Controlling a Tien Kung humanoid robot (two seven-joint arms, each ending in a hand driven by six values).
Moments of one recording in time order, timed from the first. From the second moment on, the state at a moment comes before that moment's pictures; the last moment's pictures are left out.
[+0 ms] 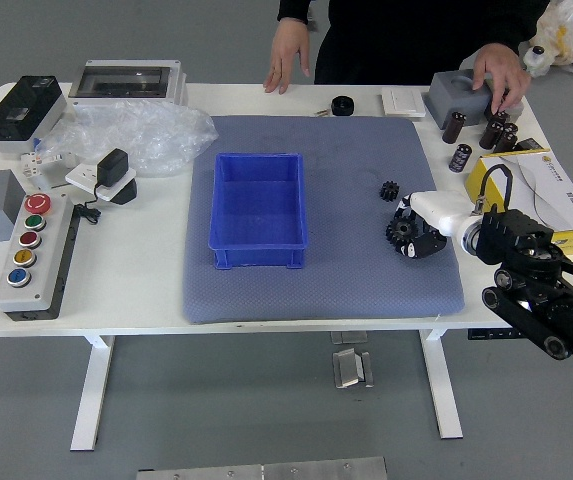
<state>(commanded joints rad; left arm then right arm) -0.08 0.14 -0.79 -0.18 0.99 -0.11 0.17 0.67 -0.43 0.60 1.01 -1.91 0.01 -0.15</state>
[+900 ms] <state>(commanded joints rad) -0.08 0.16 -0.80 -0.18 0.99 -0.11 0.17 0.89 -0.44 0.54 1.21 -1.87 0.10 -0.21</state>
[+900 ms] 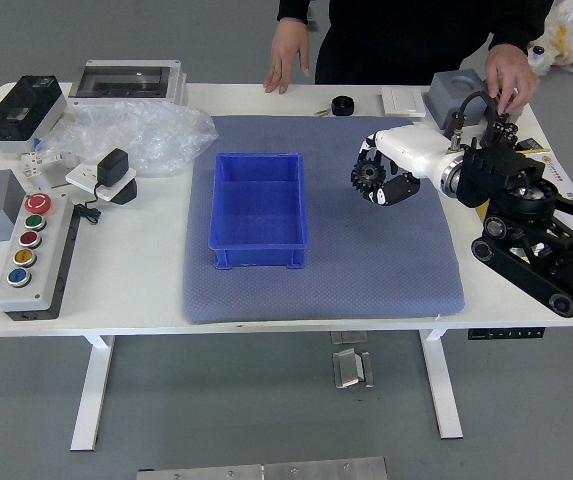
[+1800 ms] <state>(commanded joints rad) -0.10 0.16 -0.79 -0.18 1.03 -0.12 0.18 0.97 -0.11 0.56 0.95 -1.84 0.08 -0.19</state>
